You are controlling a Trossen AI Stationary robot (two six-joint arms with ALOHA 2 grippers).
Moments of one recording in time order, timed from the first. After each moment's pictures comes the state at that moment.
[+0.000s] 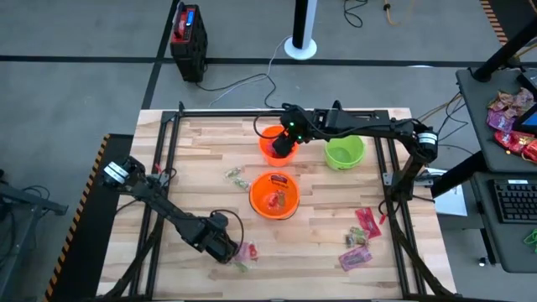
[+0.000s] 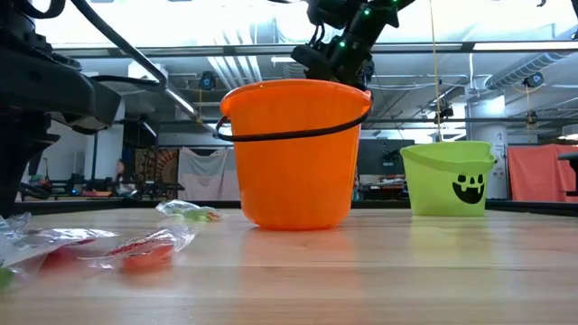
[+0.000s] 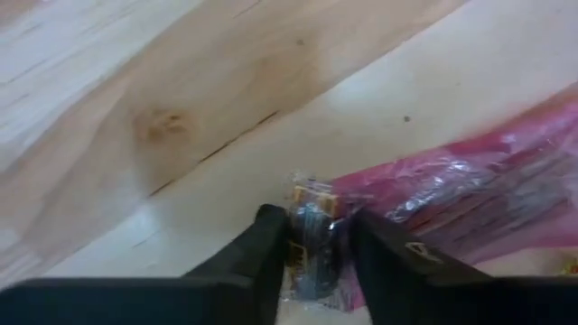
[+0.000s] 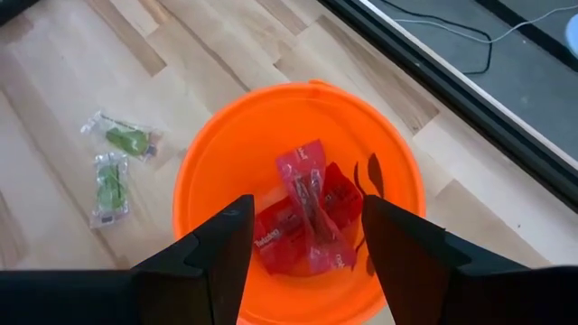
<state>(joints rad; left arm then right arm) -0.63 1.75 0.98 -0.72 -0.06 -1.65 -0.29 1.74 1.50 -0.66 0.17 0.38</state>
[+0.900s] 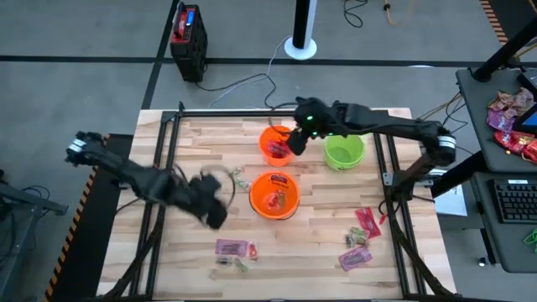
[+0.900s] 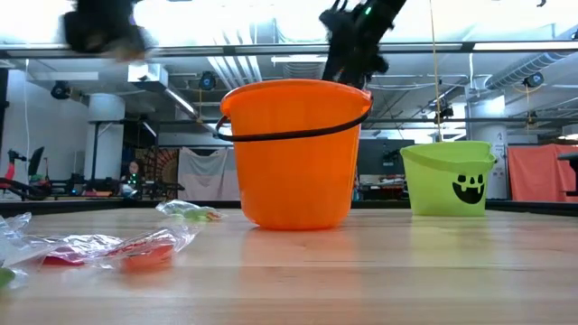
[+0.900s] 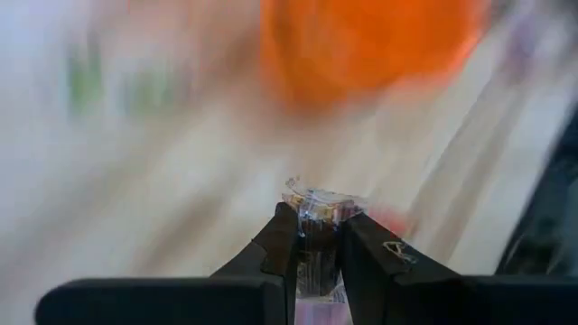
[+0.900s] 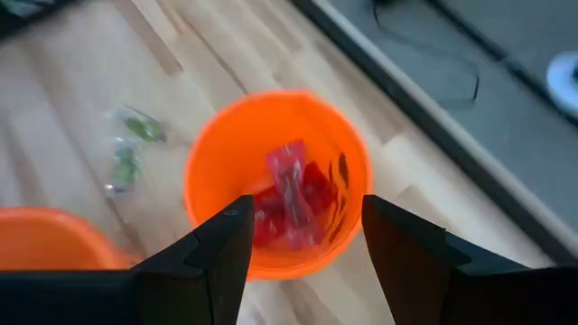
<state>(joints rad) -0.43 1.20 1.03 -0.83 -0.34 -1.12 -0.29 1.57 1.50 -0.76 0.18 0.26</state>
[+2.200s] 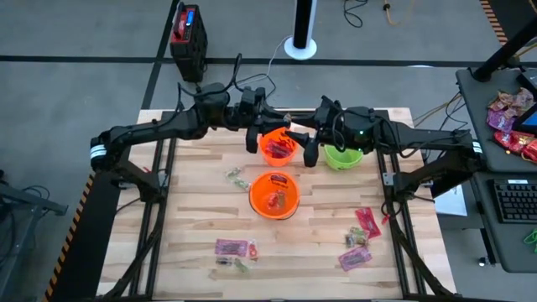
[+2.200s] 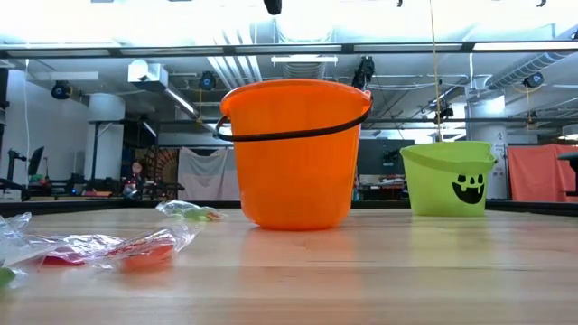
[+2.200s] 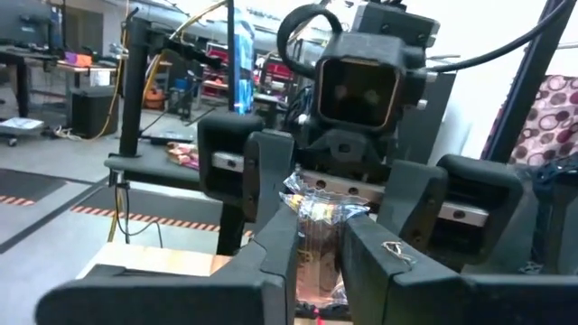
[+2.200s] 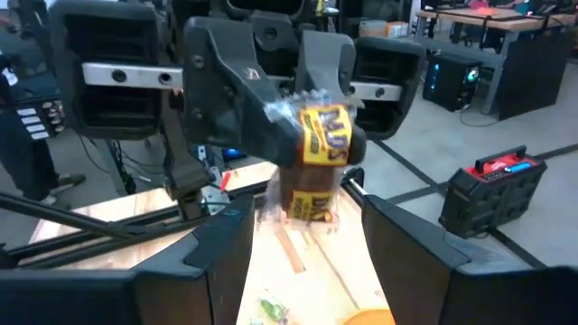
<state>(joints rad) 0.29 1.50 1.38 0.22 0.39 -0.23 -0.05 1.31 1.38 -0.25 0.27 0.11</state>
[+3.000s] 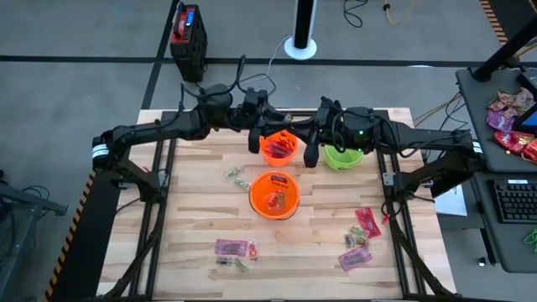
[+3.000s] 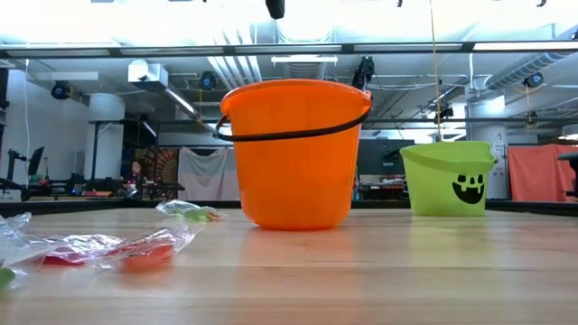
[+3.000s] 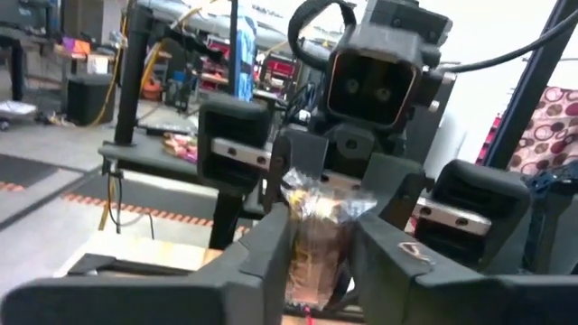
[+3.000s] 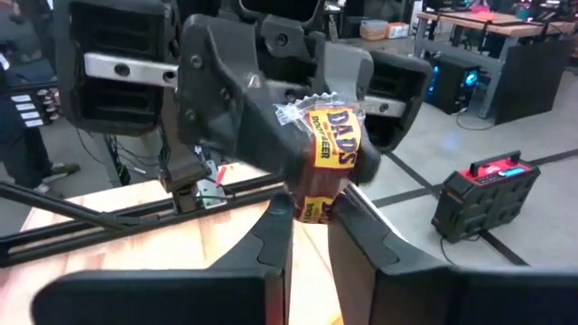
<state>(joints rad) 0.29 1.52 1.38 0.23 0.38 -0.28 -0.05 1.31 1.38 -0.26 0.26 0.08</state>
